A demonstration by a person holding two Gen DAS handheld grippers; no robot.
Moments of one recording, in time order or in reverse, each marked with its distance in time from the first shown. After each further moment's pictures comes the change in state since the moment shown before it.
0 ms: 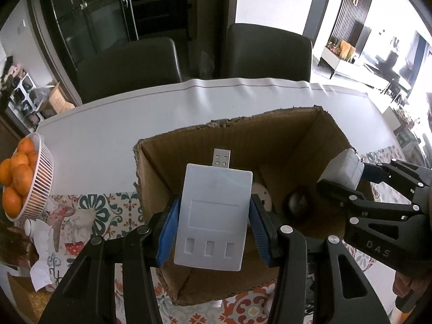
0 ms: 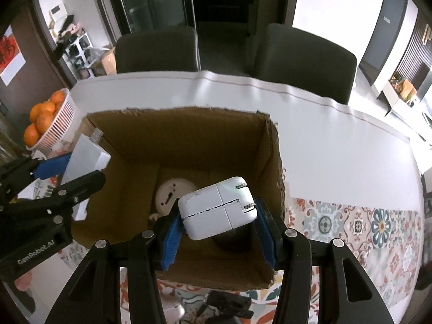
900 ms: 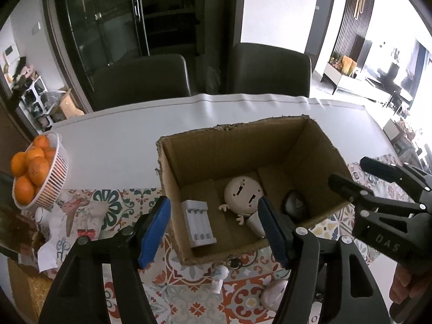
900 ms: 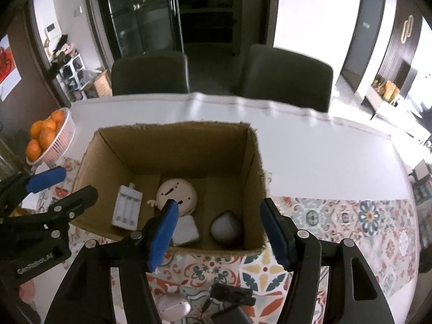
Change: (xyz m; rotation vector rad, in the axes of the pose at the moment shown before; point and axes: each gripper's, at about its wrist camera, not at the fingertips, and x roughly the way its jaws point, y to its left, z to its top) left arm -0.054 -0.001 -0.028 -0.031 -0.108 0.027; right arm -0.053 0.006 -0.026 0.063 -0.150 -0.066
